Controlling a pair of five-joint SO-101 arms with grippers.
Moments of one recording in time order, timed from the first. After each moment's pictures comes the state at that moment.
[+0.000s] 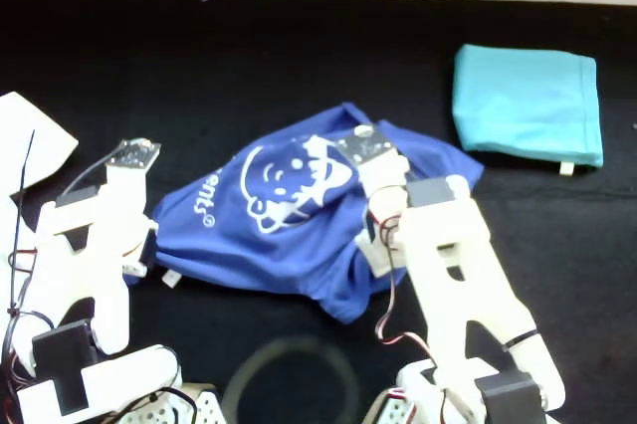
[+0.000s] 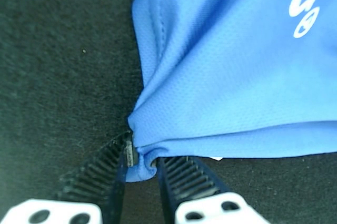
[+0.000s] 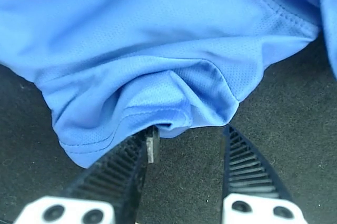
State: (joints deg) left arm -27.0 -7.3 49.9 55.2 -31.3; right arm -18.2 -22.7 40.9 71.8 18.9
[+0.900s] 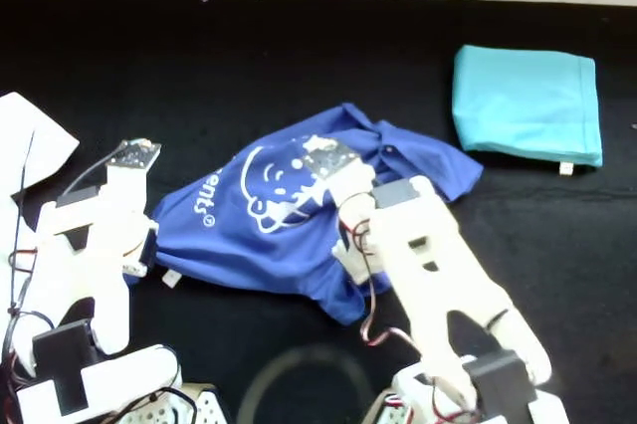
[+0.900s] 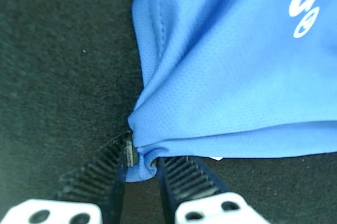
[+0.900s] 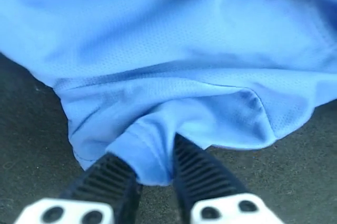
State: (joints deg) left arm -27.0 -7.3 49.9 55.2 -31.3; right arm -25.1 -17.9 41.2 67.6 18.3
